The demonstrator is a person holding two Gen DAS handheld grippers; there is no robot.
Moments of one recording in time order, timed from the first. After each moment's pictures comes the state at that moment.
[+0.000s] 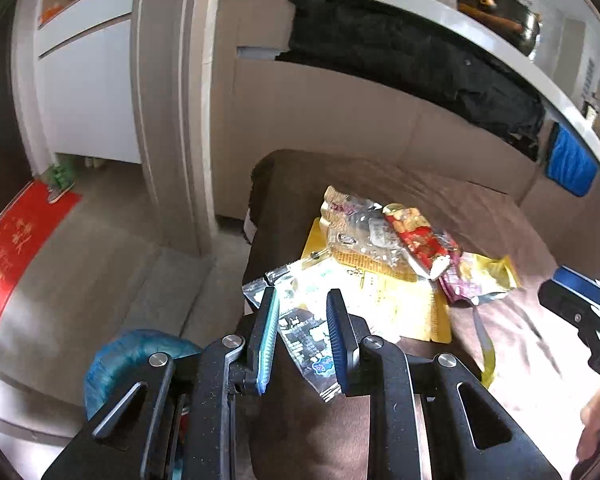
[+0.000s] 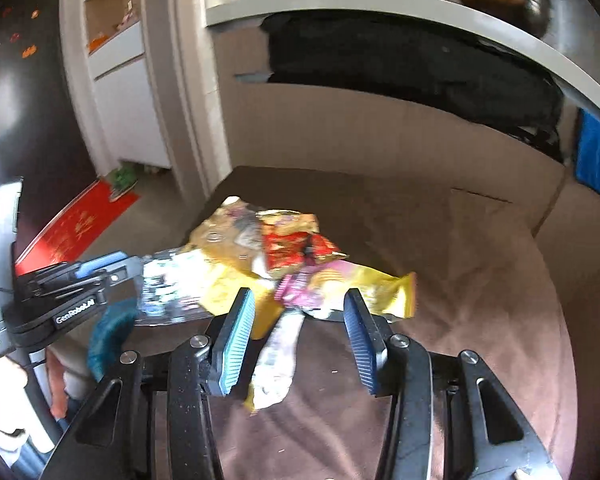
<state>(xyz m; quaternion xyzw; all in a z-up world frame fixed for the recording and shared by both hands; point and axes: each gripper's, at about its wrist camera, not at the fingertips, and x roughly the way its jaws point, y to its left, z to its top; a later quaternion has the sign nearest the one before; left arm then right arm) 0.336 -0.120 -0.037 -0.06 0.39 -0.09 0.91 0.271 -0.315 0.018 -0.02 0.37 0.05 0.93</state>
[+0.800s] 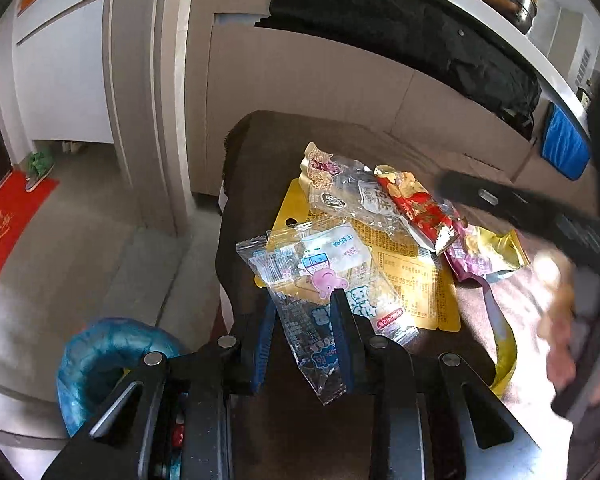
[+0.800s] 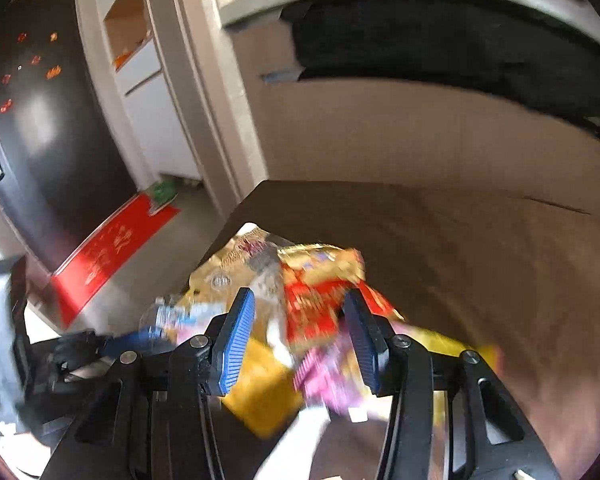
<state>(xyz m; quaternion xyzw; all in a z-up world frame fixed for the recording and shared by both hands) 0.351 -0.131 -0.072 -0.06 0.42 -0.14 0.89 0.376 -0.310 -0.020 0.03 0.38 0.16 0.91</state>
